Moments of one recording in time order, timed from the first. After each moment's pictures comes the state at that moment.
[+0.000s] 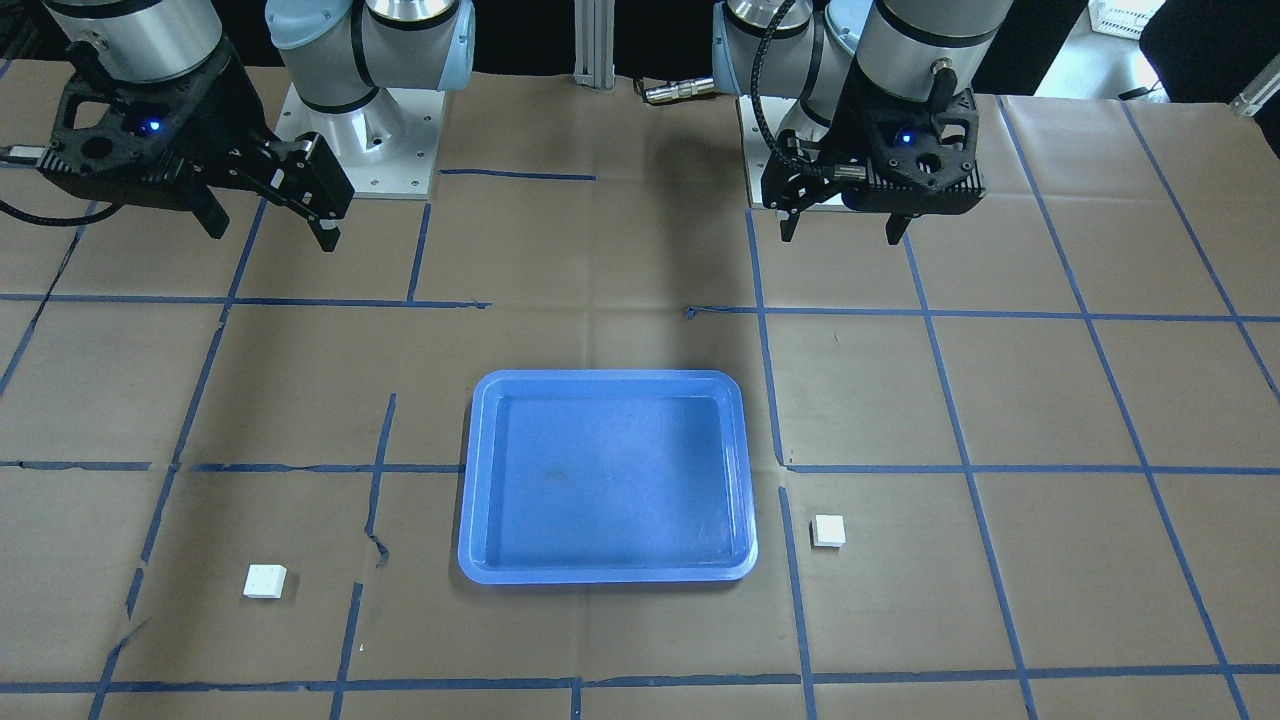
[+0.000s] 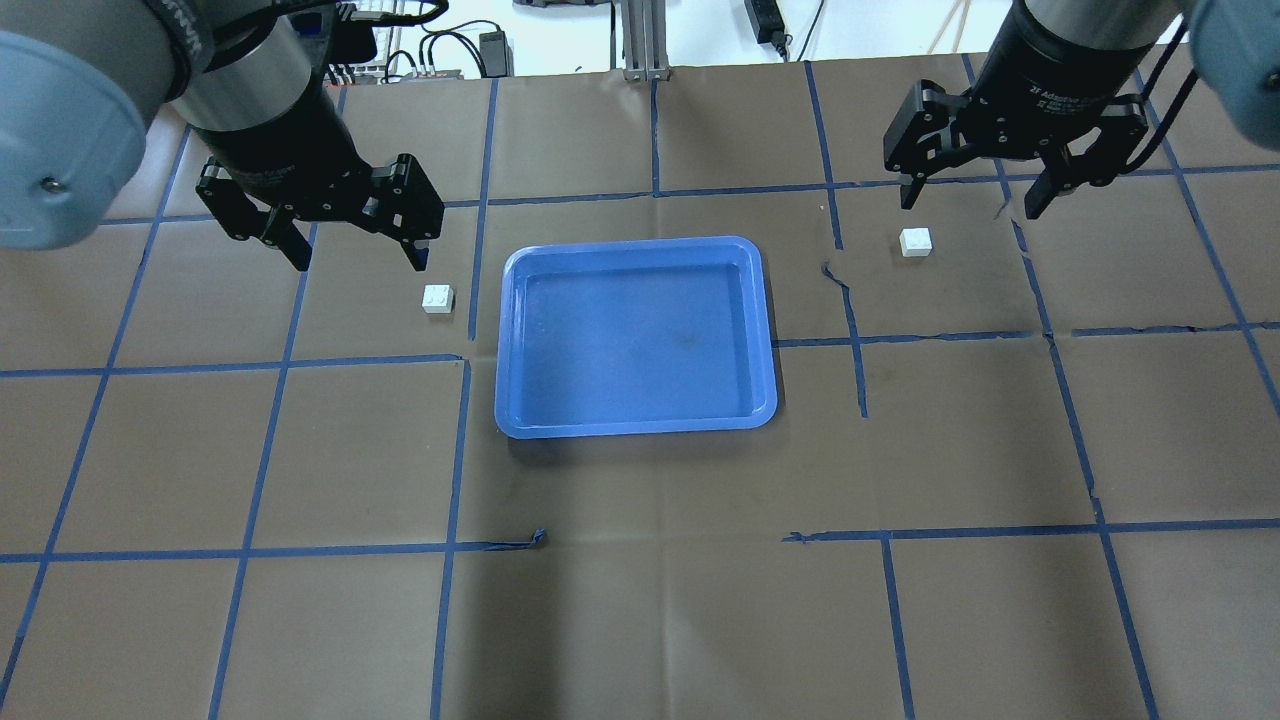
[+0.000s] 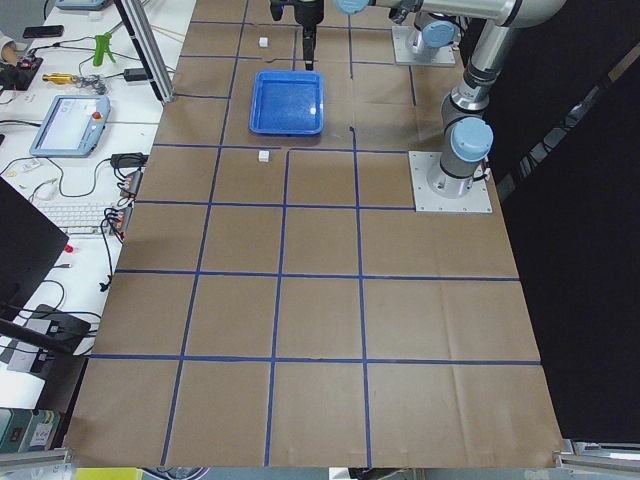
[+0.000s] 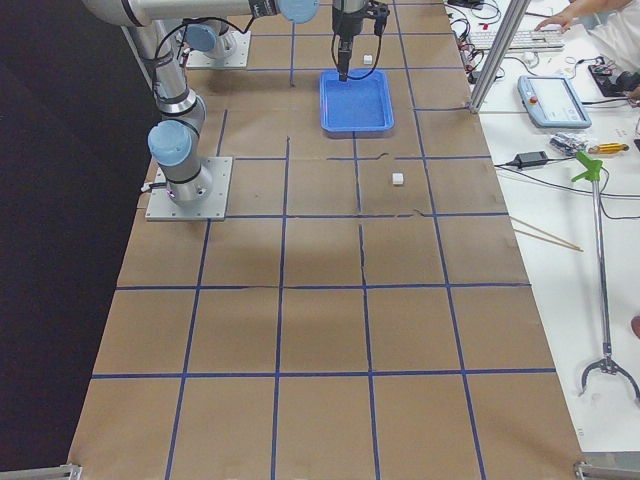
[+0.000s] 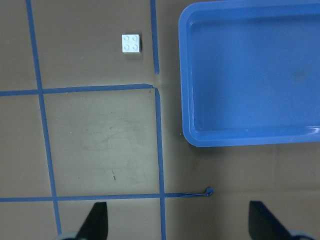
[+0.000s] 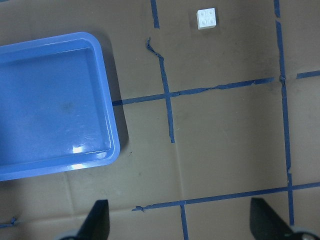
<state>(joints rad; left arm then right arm) -1.64 -1.56 -1.54 -1.64 1.60 -0.03 1.55 -1.58 1.52 -1.52 -1.55 0.12</state>
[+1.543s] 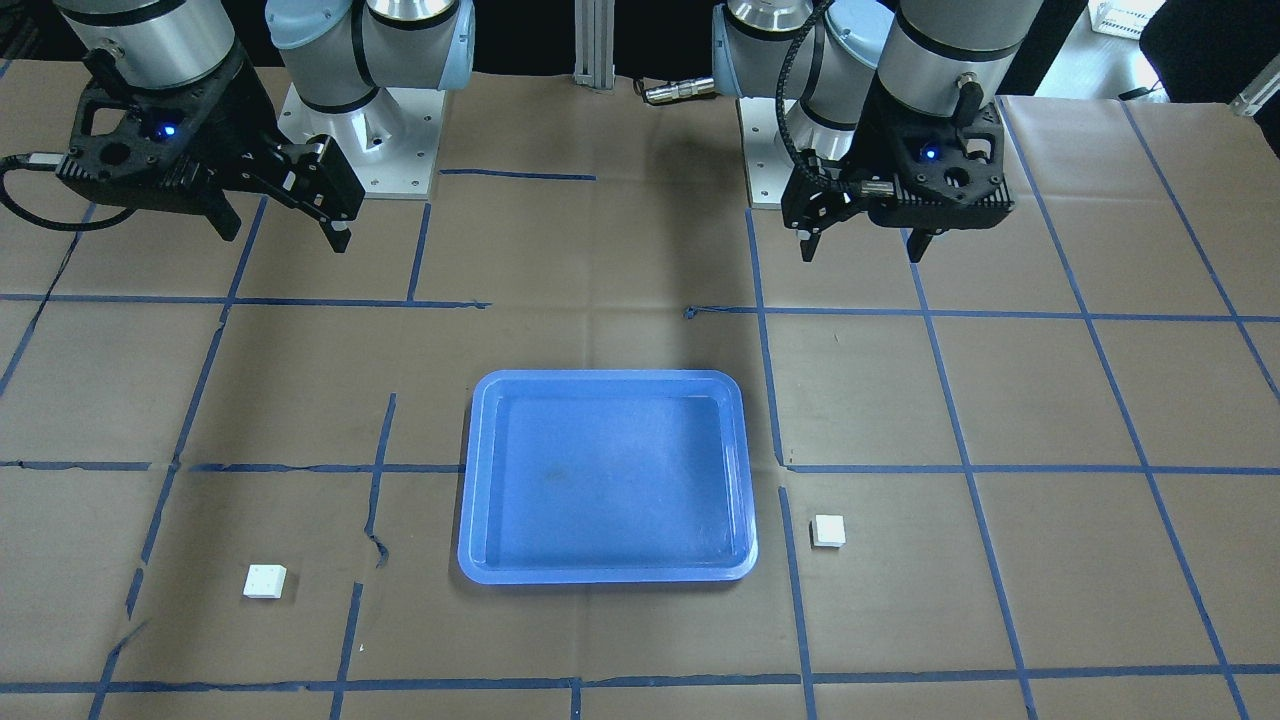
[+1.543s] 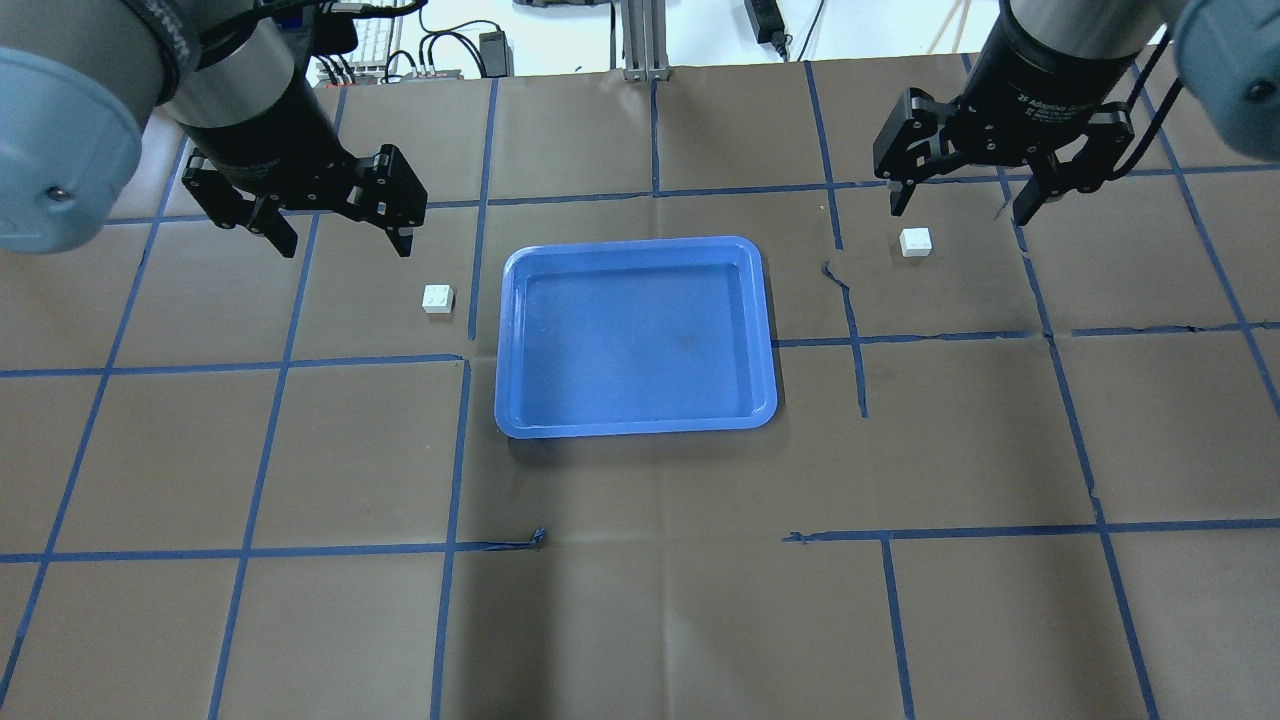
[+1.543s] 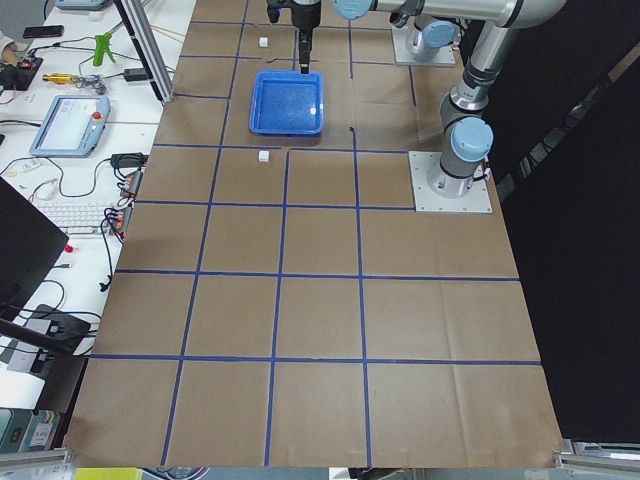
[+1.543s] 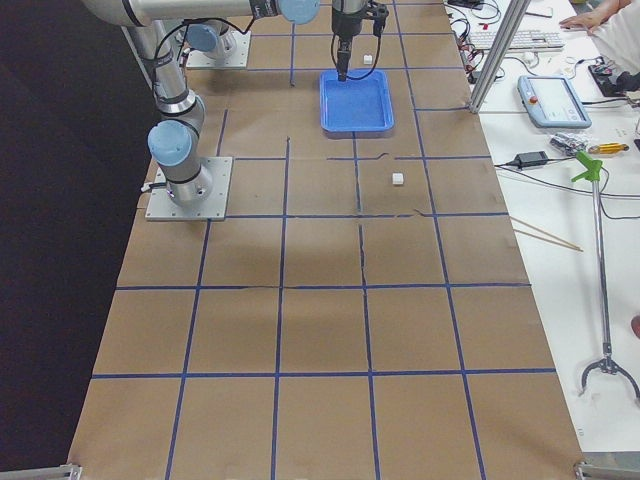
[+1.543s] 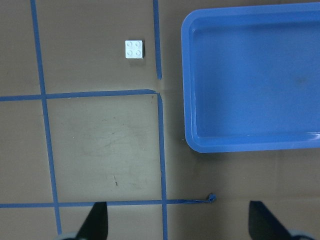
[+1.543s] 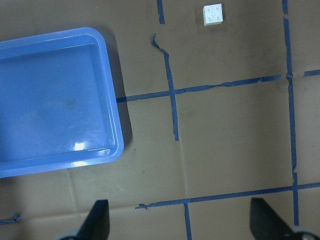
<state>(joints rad) -1.57 -1.58 -1.56 -1.57 1.62 -0.02 1.56 -1.58 1.53 -1.52 -1.54 0.12</state>
